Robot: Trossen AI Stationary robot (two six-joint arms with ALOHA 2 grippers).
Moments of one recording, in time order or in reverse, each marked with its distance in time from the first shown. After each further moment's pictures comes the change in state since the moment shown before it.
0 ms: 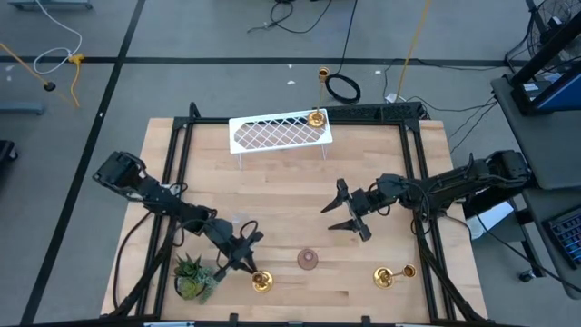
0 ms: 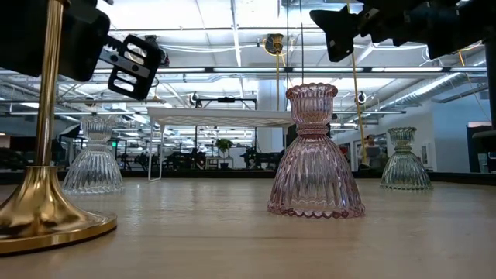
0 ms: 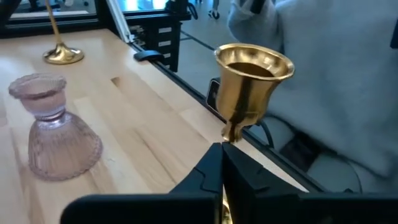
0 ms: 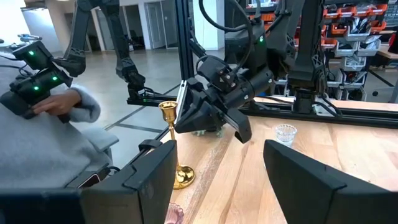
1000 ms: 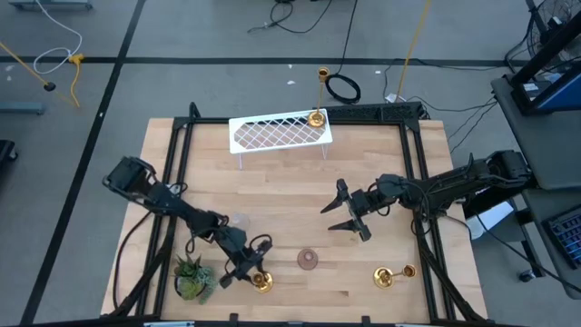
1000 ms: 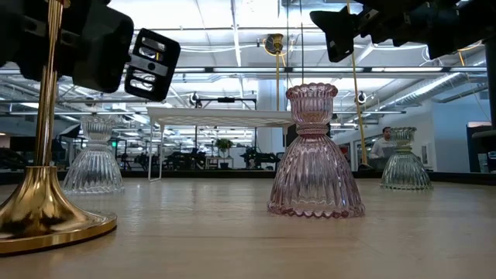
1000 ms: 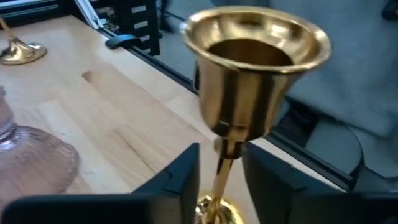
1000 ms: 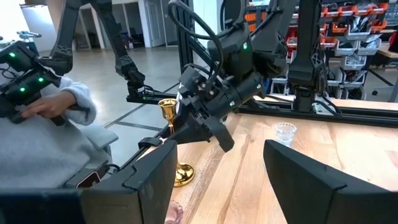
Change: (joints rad) left arm -0.003 0.105 0.143 -0.148 0.066 0.156; right arm 0.000 0.000 0.001 -0.010 -0.001 -0.008
